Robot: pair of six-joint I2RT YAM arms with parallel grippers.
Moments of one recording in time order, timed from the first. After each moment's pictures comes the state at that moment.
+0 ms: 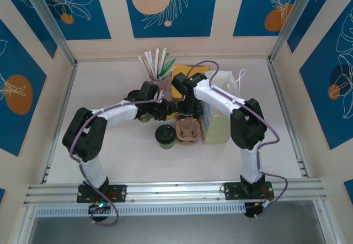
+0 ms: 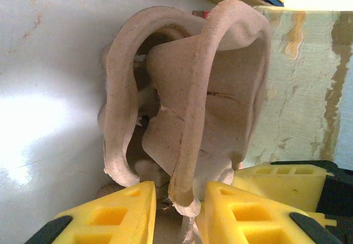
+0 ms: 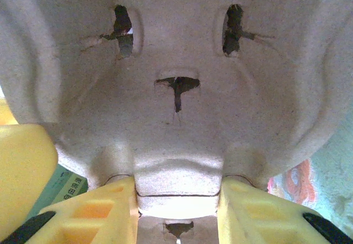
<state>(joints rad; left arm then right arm) -0.54 1.79 1.11 -0.17 0.63 -0.96 0.65 1.99 1.70 -1.25 -0.08 0.63</state>
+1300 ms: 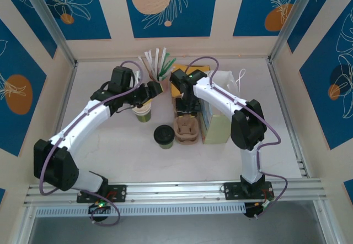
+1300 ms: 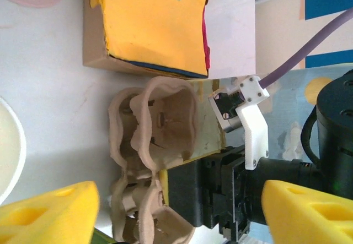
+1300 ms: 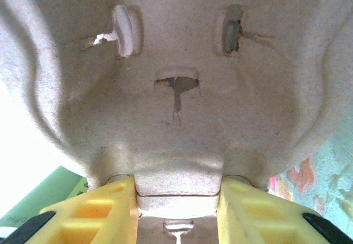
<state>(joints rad) -0.40 1.40 1.20 -0.49 0.46 -0.82 0.67 1.98 1.78 -1.29 -0.07 0.63</state>
